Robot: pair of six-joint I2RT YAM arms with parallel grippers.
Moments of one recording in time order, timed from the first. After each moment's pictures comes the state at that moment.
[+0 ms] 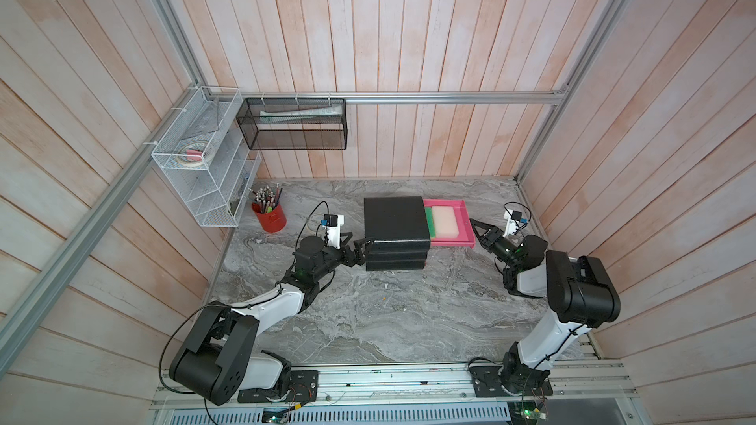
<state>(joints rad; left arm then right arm) -0.40 1.37 0.52 0.67 0.37 -0.42 -0.17 1.78 0.50 1.28 -0.85 1.03</state>
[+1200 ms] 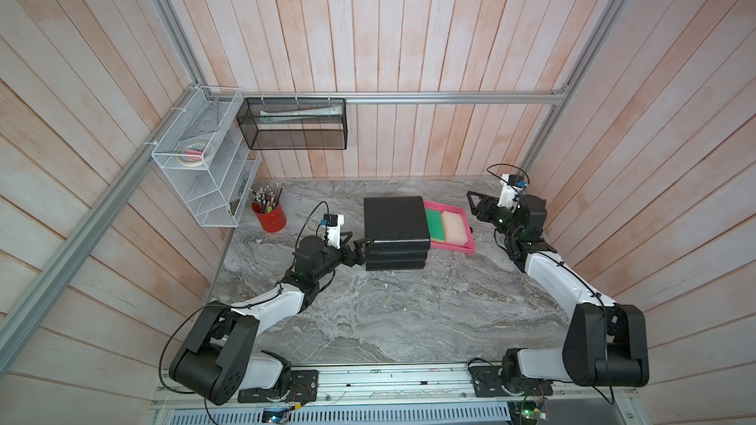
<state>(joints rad) -0.40 1.37 0.52 0.67 0.37 -0.42 0.07 1.38 0.92 0.22 -0.33 0.41</state>
